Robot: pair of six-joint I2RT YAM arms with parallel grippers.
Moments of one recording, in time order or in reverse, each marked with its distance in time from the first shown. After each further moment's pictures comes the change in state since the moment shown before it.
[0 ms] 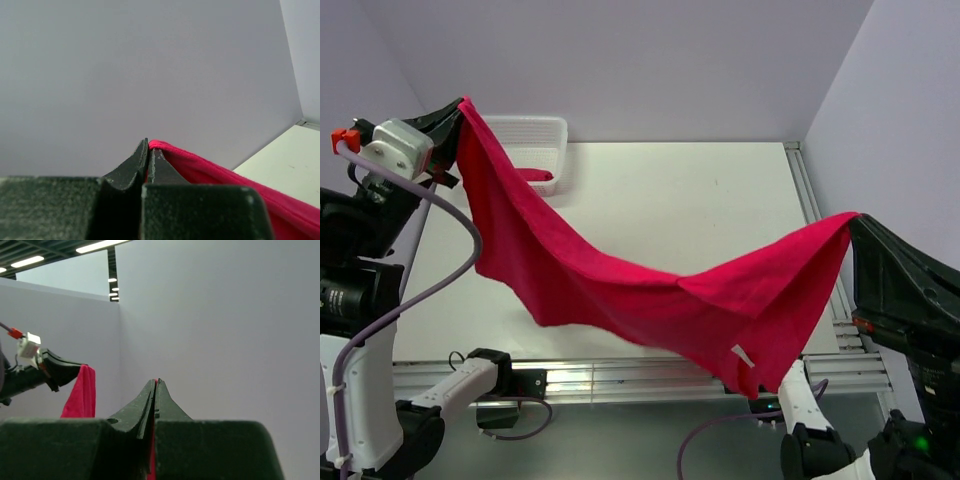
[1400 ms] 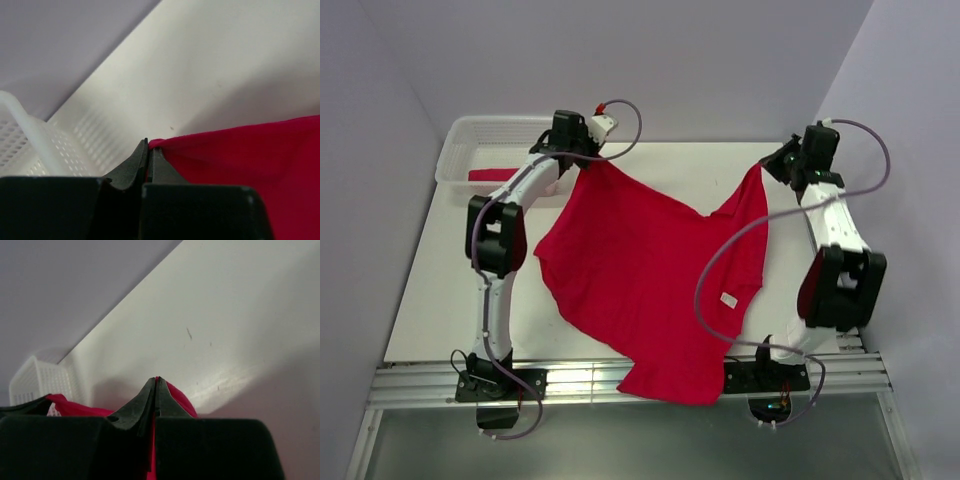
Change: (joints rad) left arm -0.099 1.247 0.142 0.068 -0.152 0.132; right arm 0.000 0.819 -0.764 0.227 0.322 0.147
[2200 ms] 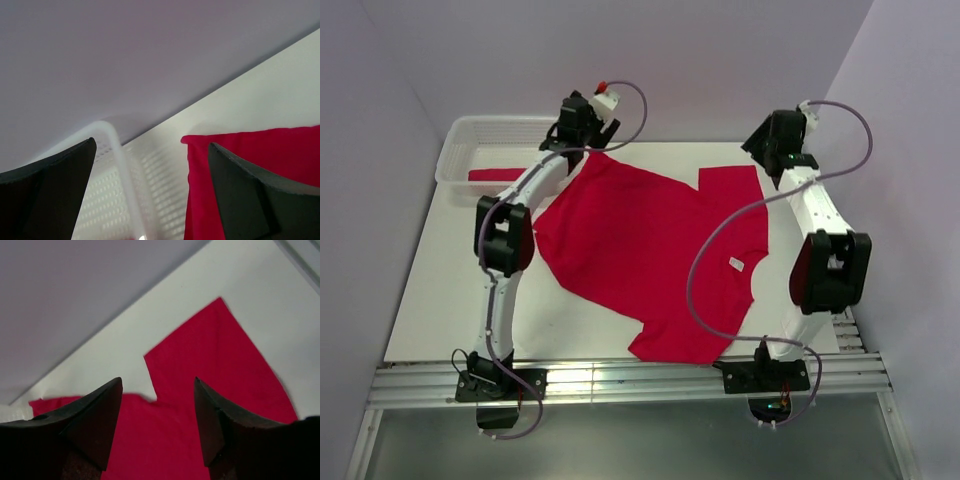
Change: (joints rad) left arm -0.052 0.151 0.173 0.267 -0.343 0.002; right arm 0.156 0.258 0.298 -0.043 0.365 -0.049
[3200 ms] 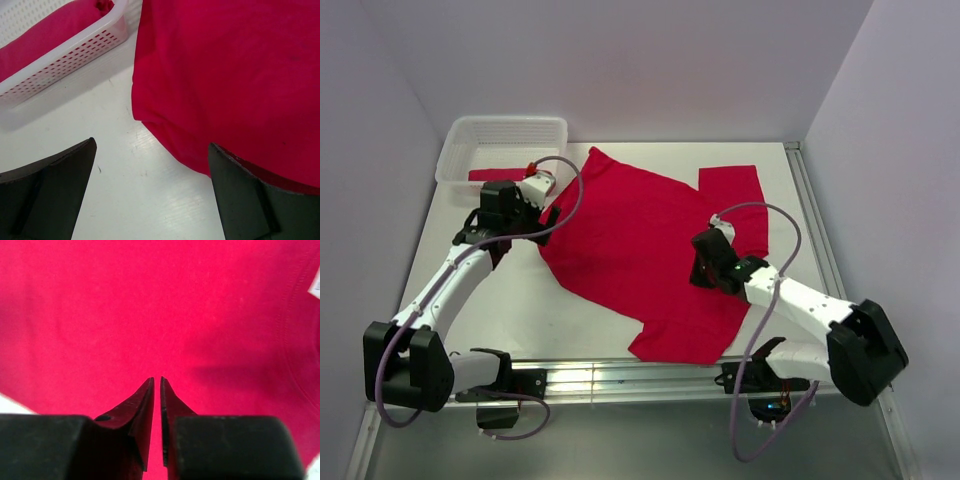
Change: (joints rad) left arm 0.162 -1.131 -1.205 -0.232 0.204 -0.125; right arm 0.638 -0.646 -0.956 -0.113 0.065 0.105
